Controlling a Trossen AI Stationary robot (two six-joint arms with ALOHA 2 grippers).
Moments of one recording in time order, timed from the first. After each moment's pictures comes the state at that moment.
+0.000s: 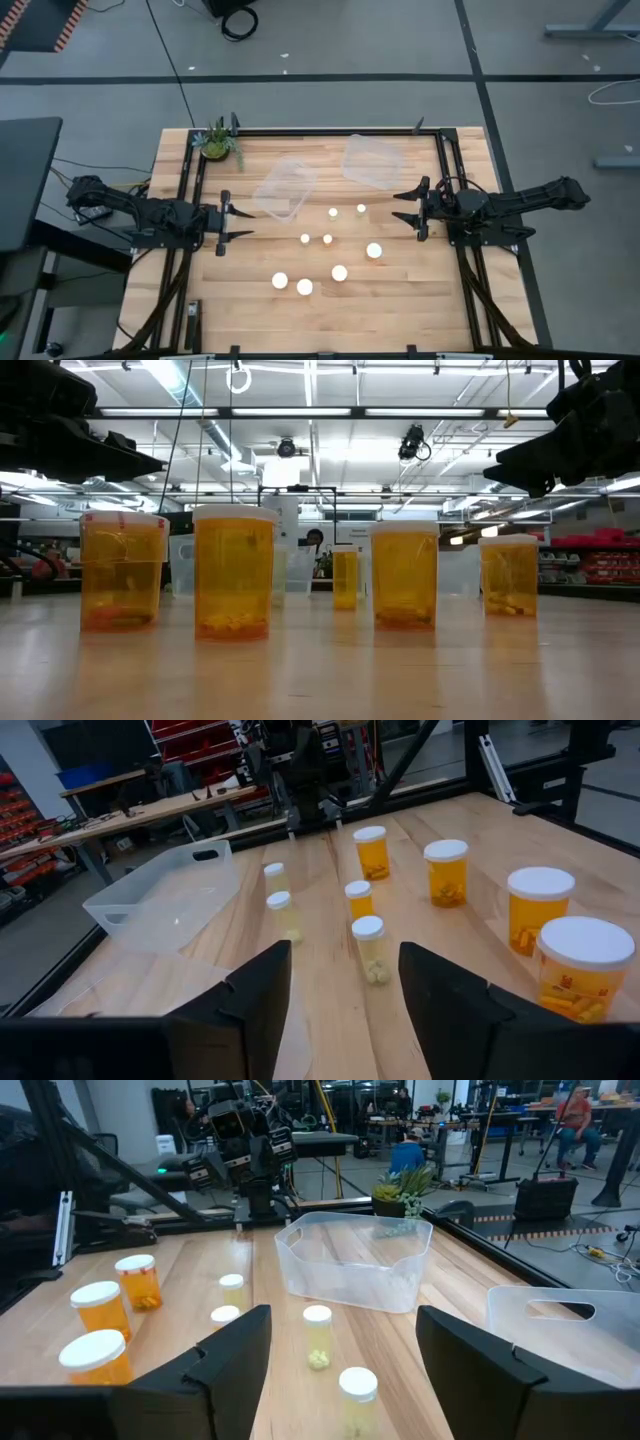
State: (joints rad) left arm -0.28 0.24 0.01 0.10 -0.30 0.19; right arm 0.14 0.25 0.01 0.18 0.31 0.05
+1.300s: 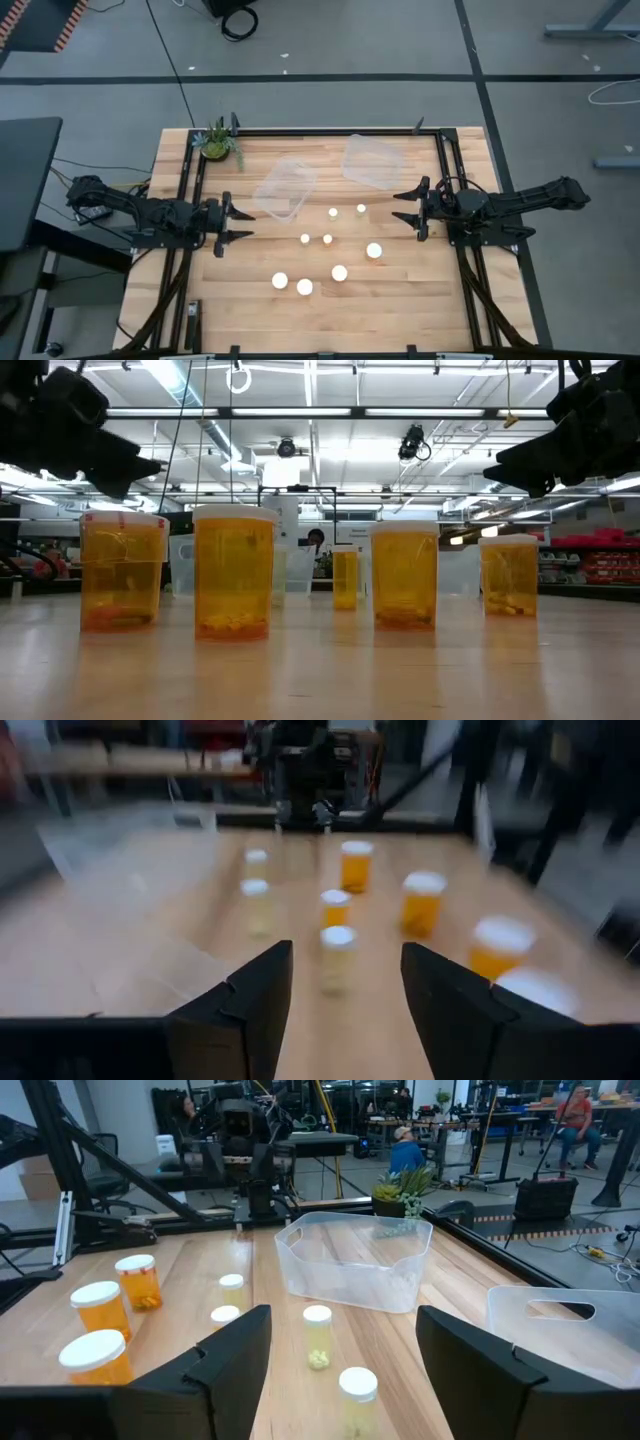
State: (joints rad) left arm -0.28 0.24 0.01 0.12 -0.27 -0.23; right arm 0.14 0.25 0.01 0.18 0.31 0.05
